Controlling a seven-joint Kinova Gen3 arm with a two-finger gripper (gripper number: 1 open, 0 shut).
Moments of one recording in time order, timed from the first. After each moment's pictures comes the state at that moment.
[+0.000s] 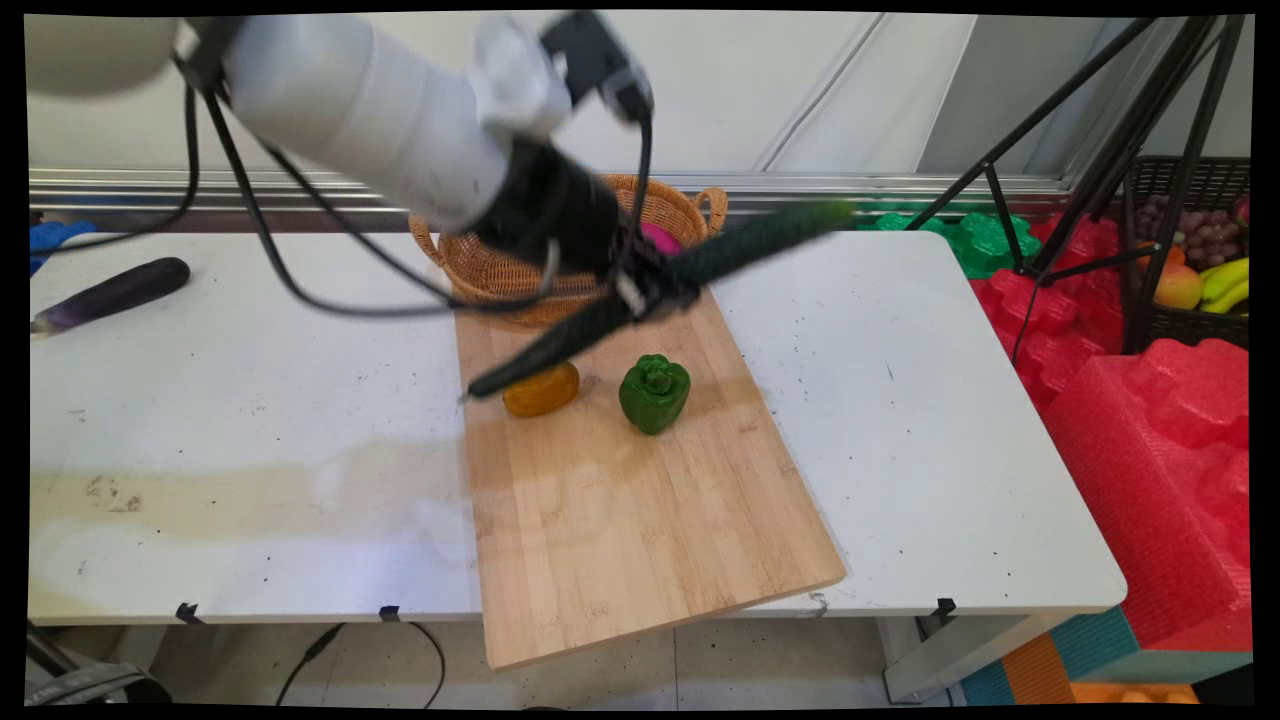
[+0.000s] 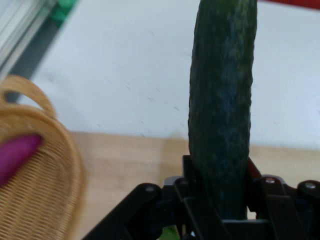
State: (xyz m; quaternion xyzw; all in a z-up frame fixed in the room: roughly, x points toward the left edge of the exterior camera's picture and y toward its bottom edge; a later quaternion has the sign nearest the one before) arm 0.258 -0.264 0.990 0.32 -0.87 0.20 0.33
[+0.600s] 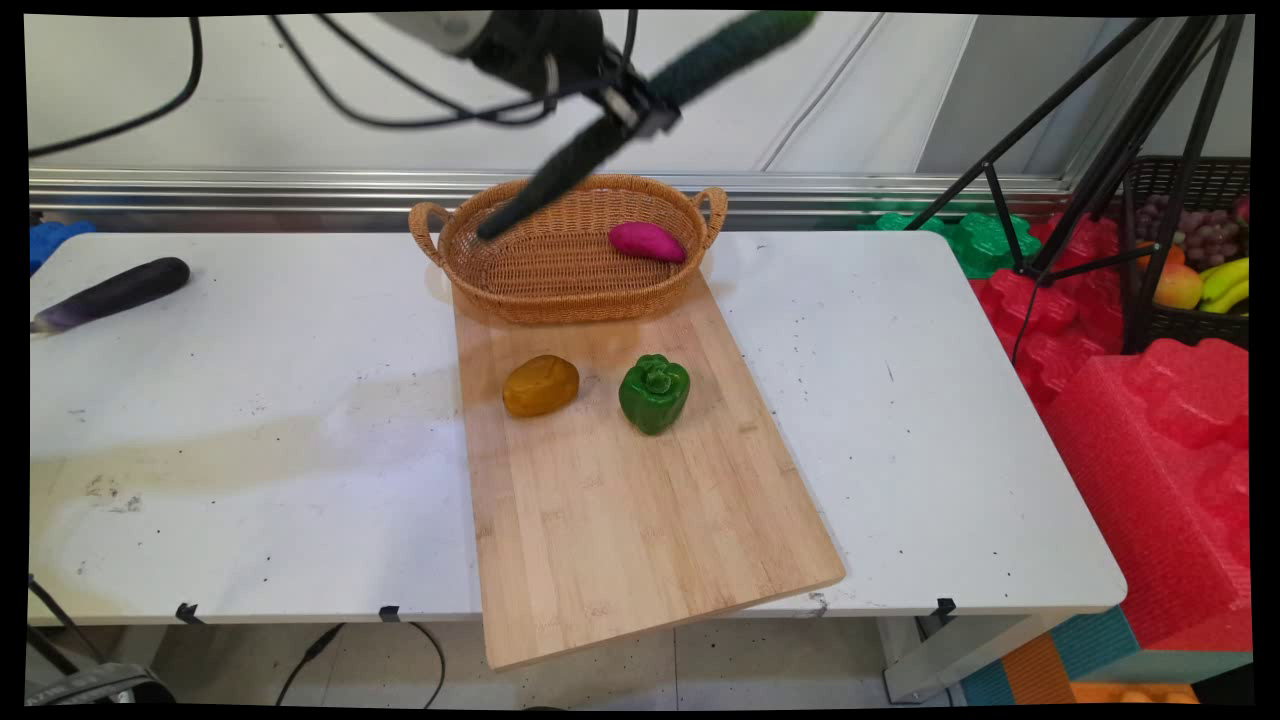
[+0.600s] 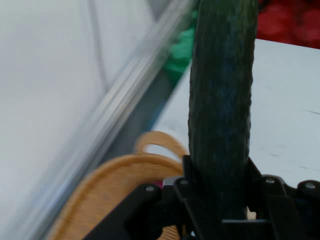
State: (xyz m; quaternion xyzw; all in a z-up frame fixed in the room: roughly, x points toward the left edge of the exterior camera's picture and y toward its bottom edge) arm 0.297 -0.335 1.043 0.35 -0.82 0.31 0.33
